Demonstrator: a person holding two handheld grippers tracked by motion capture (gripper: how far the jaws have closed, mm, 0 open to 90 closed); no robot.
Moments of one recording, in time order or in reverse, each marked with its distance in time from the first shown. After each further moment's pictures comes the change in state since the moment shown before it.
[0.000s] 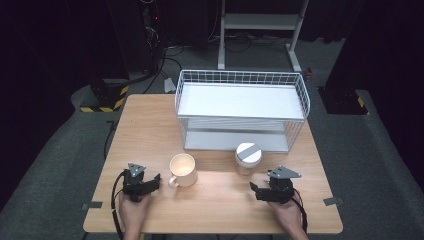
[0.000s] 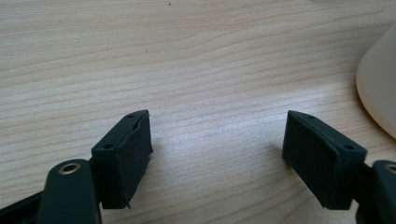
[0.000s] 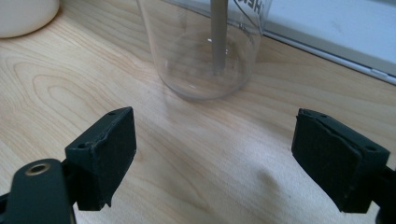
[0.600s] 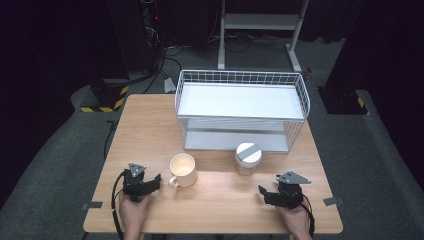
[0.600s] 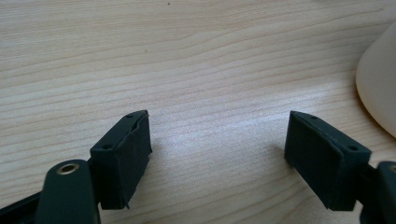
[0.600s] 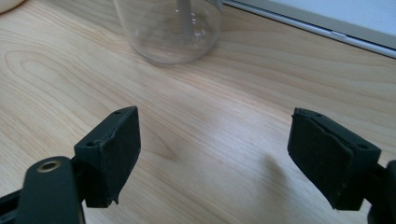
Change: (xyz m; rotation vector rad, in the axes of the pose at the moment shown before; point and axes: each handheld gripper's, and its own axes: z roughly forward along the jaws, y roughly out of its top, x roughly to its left) left arm -0.001 0.000 0.000 0.003 0.003 0.003; right arm -0.013 -0.021 -0.014 0.013 -0.044 0.033
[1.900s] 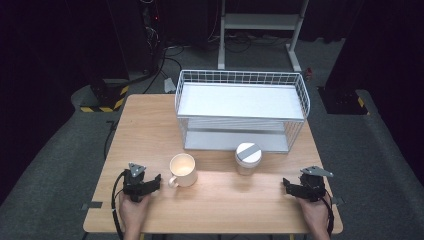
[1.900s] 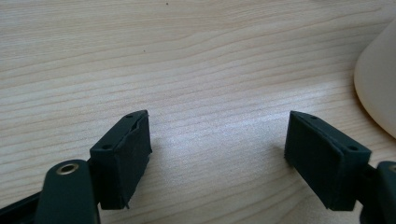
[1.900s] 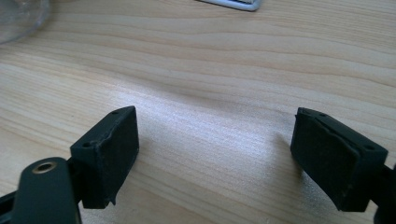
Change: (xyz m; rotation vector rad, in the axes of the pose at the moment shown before) left arm 0.000 0.000 0.000 0.000 -0.004 0.005; right arm -0.069 -0.013 -0.010 0.071 -0.203 0.130
